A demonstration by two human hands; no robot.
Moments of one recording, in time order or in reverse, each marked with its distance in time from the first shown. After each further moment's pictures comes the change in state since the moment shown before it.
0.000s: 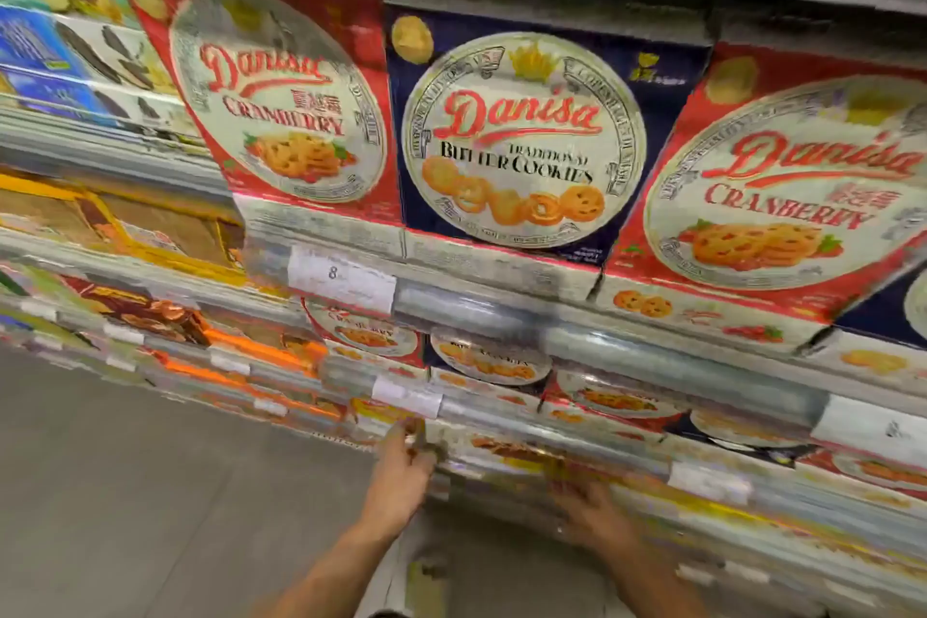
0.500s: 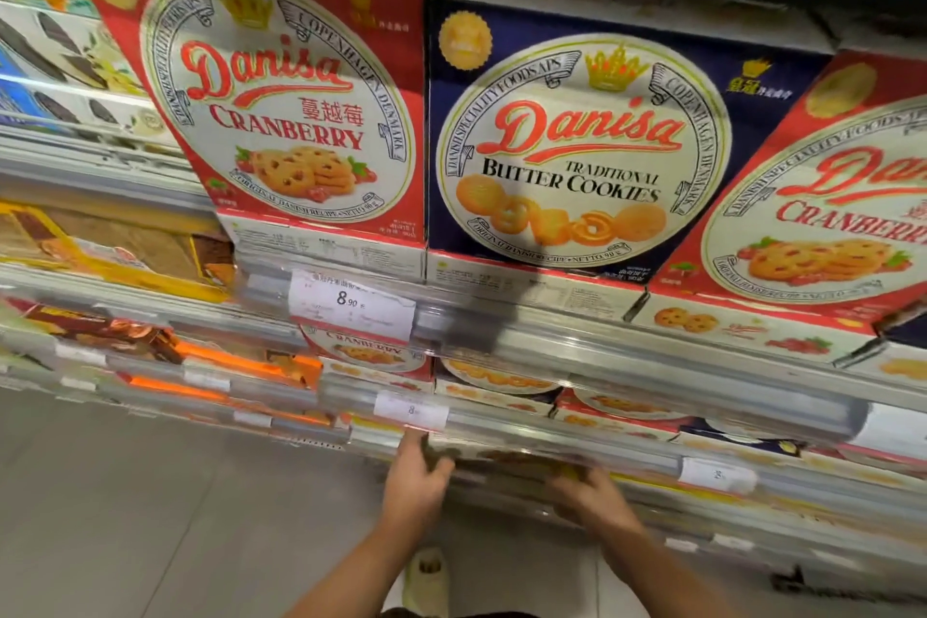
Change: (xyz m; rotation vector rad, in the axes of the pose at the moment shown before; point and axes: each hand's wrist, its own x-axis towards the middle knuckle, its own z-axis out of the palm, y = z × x) left_hand 0.011 0.005 -0.002 0.004 -0.103 0.001; right_hand -0.086 -0.119 0.027 0.112 0.026 0.083
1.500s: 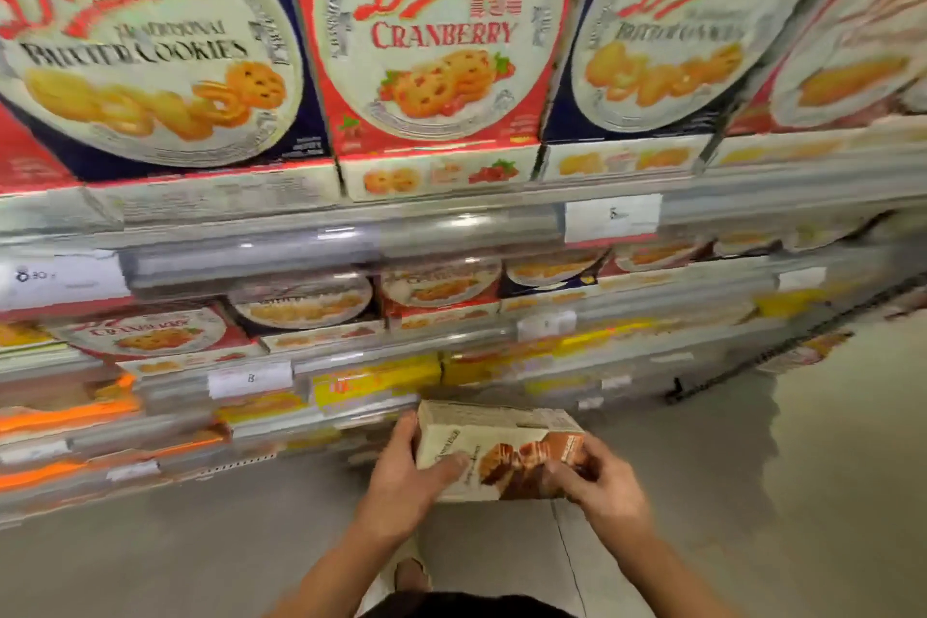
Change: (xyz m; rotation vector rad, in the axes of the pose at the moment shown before) left_hand -0.109 0.032 0.088 -0.103 -0.458 0.131; right_hand -0.115 0.147 -0.087 0.044 0.400 -0.189
